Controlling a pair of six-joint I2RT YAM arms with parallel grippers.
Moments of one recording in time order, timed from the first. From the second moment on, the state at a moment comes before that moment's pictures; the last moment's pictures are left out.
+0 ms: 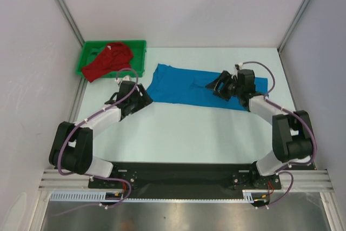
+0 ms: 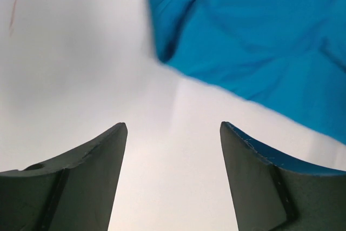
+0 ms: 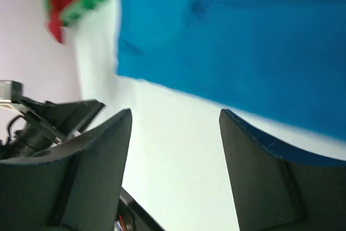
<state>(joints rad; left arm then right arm) -0.30 1.44 0.80 -0.11 -0.03 -0.73 0.18 1.60 0.92 0.16 -0.45 0.81</state>
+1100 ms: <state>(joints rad) -0.27 1.82 0.87 0.28 0.02 -1.00 -0.47 1.37 0.54 -0.01 -0.26 0.69</state>
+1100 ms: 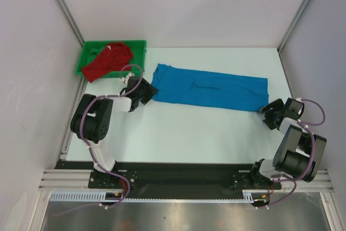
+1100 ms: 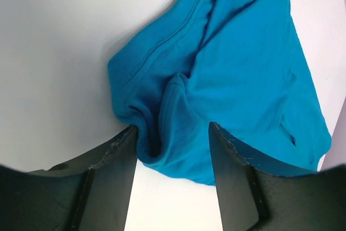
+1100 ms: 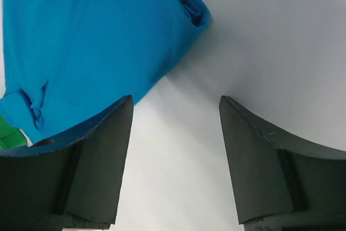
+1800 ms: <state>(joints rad) -0.27 1.89 0.92 0.29 0.02 -0.99 -0.50 1.54 0.55 0.24 -0.31 0.79</state>
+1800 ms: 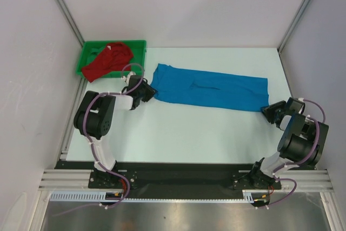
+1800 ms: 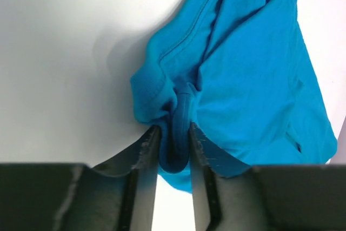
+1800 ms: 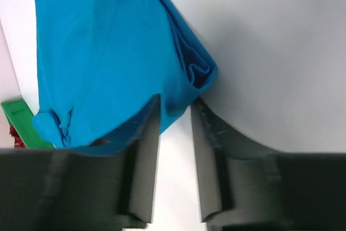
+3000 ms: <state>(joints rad) -0.28 2.25 1.55 0.20 -0.04 -0.85 0.05 0.93 0.38 -0.42 -0.19 0.78</state>
